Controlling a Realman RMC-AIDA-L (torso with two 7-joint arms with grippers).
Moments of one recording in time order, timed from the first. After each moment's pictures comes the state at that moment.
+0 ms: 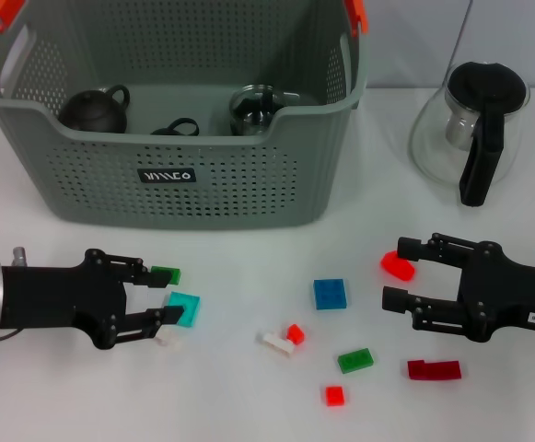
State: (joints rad) left arm -0.43 -2.12 0.63 0.85 2.25 1.63 -1.24; right arm 0.39 2.06 -0.90 -0.58 -1.72 -1.62 1.24
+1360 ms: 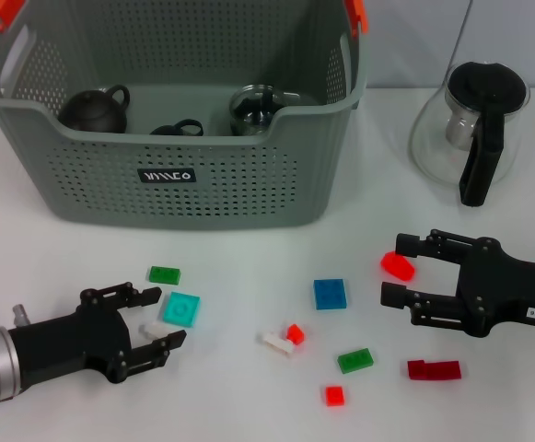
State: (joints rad) left arm -0.32 -2.17 0.49 0.61 2.17 1.45 -0.90; right arm 0.39 2.06 -0.91 -0.58 -1.72 -1.62 1.26
